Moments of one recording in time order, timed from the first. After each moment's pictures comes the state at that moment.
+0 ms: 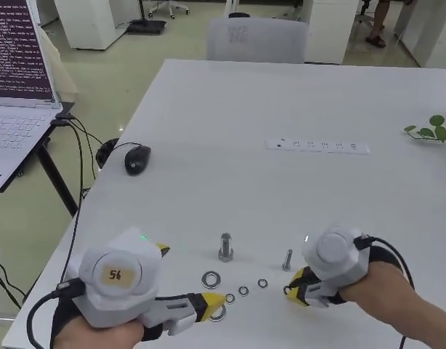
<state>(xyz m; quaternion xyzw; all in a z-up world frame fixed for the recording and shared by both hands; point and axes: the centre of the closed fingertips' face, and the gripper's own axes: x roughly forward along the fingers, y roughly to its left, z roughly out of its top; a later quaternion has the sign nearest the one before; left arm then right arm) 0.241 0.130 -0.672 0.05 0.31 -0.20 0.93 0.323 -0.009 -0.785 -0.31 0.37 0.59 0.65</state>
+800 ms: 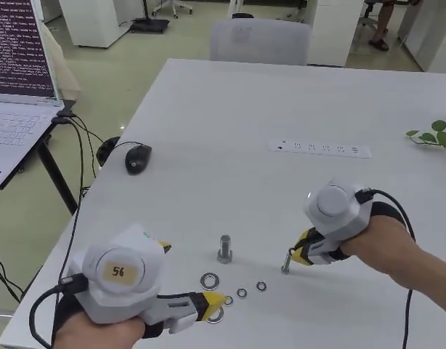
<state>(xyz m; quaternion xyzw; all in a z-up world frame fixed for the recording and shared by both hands) 0.245 0.131 -0.673 0.05 0.31 -0.20 0.93 0.371 0.004 -0.756 -0.35 0.37 0.58 0.64</state>
